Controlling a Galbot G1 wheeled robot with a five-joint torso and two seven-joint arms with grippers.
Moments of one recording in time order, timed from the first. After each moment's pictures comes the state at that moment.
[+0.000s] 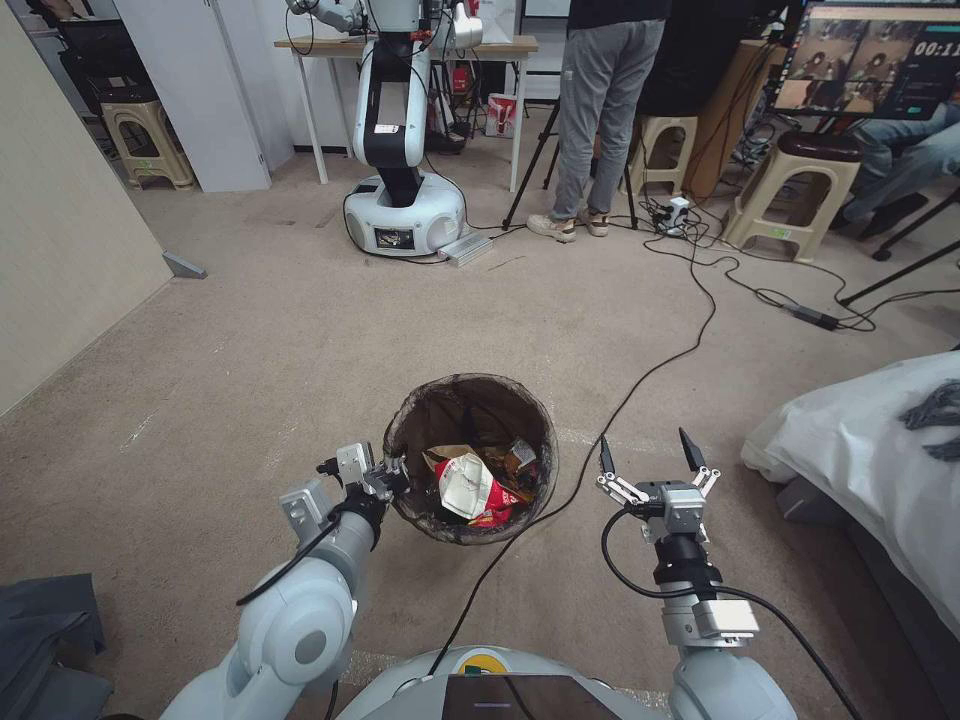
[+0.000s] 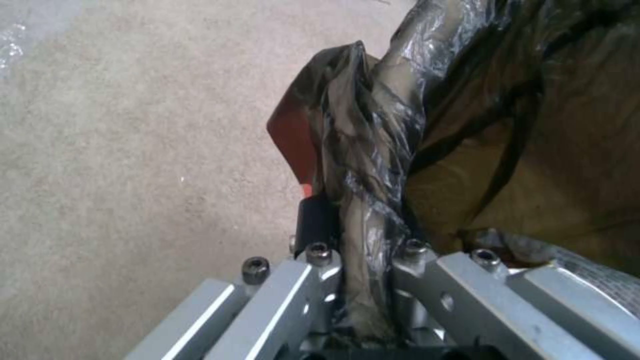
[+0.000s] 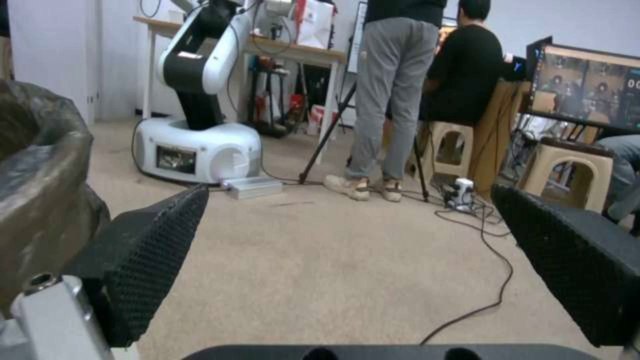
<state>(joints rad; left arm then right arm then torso) 1.46 -1.09 -0.22 -2.36 -1.02 0.36 -0.71 -1.84 1.21 0.44 2.24 -0.04 0.26 0.36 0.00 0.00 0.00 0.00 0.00</state>
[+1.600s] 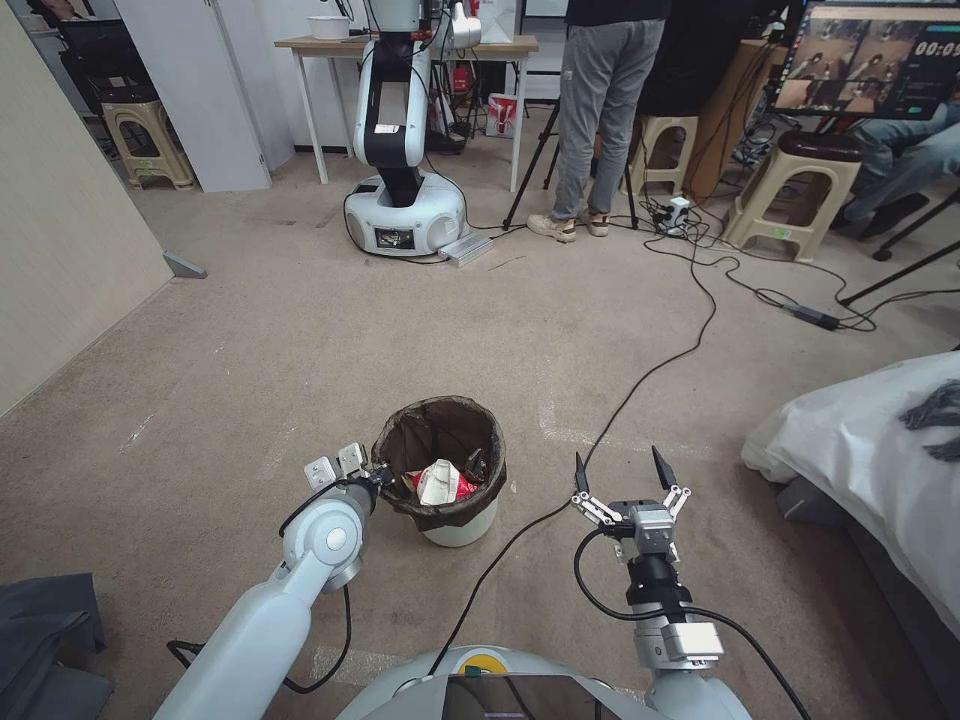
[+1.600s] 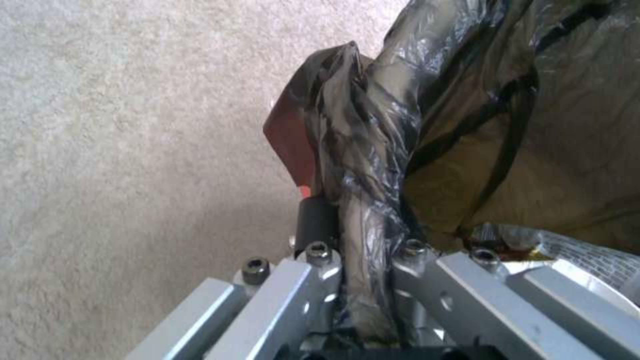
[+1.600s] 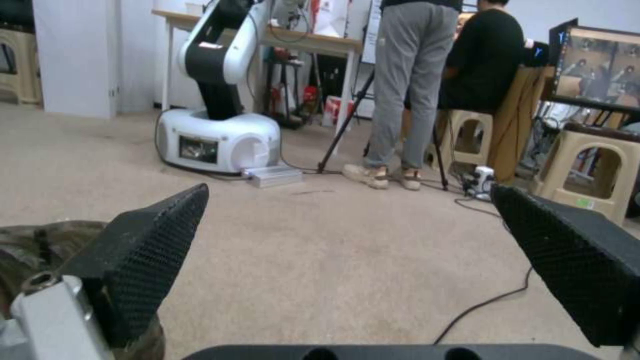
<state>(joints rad) 1.23 -1.14 -0.20 -1.92 -1.17 0.40 -0.73 -1.85 1.26 0.35 2.20 -0.12 0.29 0.36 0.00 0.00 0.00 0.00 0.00</state>
